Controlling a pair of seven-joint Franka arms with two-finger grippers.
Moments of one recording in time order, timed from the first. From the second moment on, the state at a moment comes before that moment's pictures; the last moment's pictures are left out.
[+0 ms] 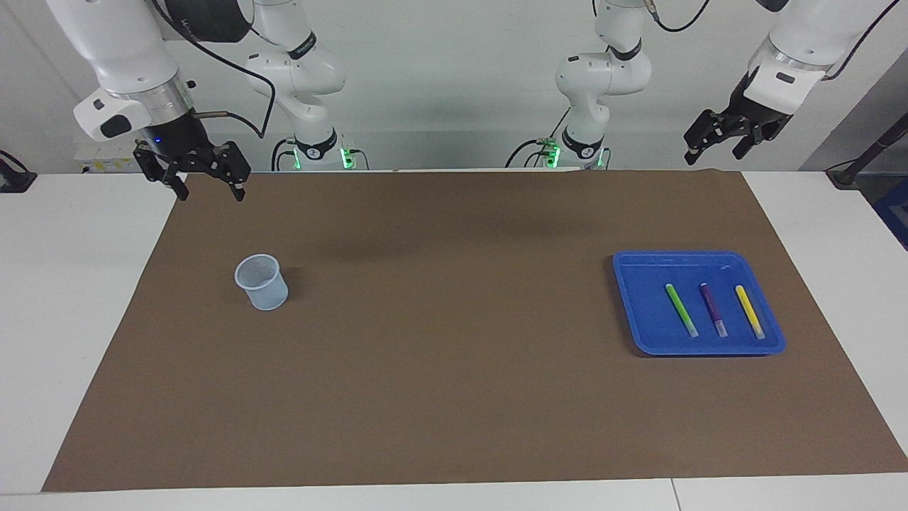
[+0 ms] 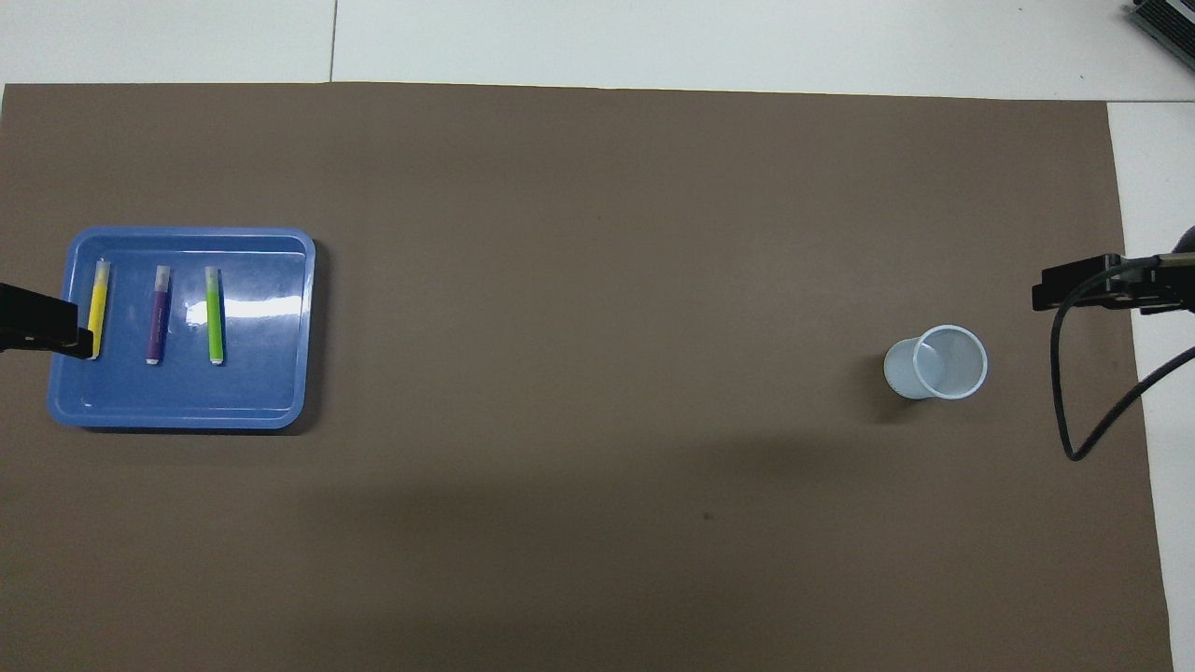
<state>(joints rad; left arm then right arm) -0.01 -0.06 -0.01 -1.53 -0.02 1.39 -0.10 0.01 -0.04 -0.03 -1.62 0.01 1.63 0.03</state>
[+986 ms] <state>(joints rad) -0.01 -0.07 -0.02 -1.53 -0.05 1.40 -0.10 0.01 -0.04 -0.03 -1.62 0.01 1.63 0.03</state>
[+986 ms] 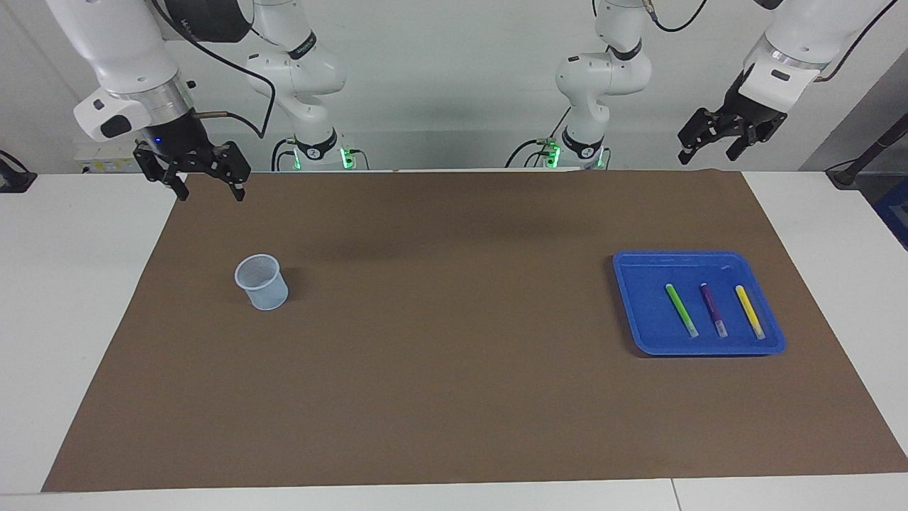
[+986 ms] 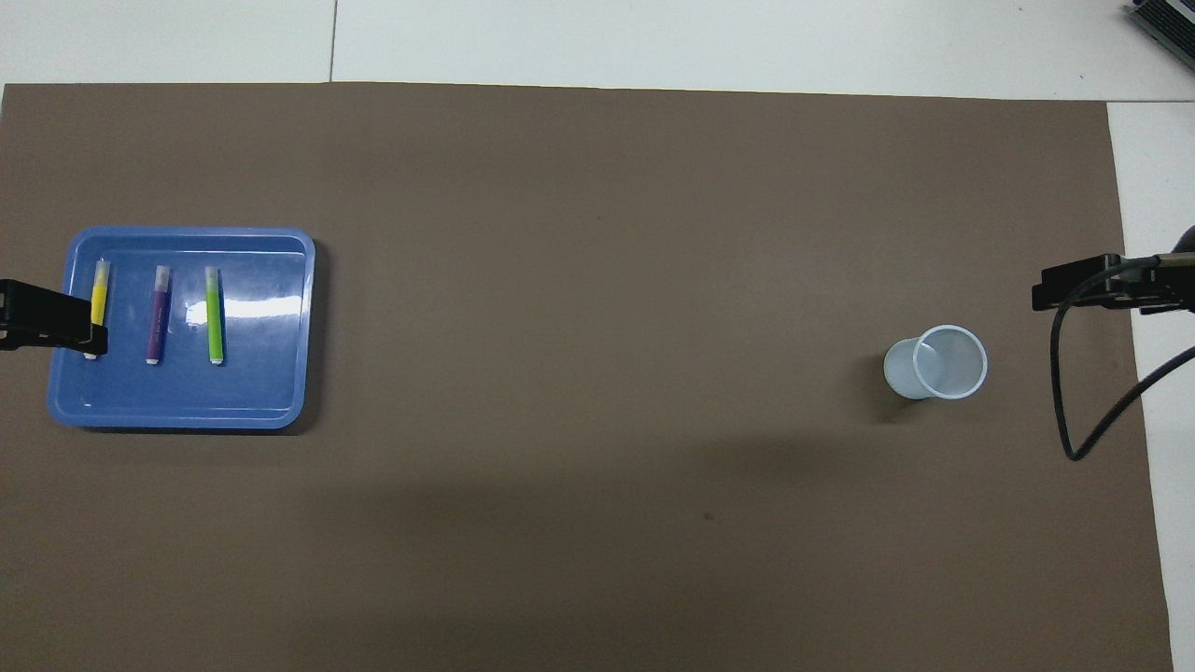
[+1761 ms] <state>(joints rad) 0.01 -0.12 -0.01 -1.66 -0.05 1.57 -0.21 0.01 -0.04 -0.03 -1.62 0.01 1.63 0.03</state>
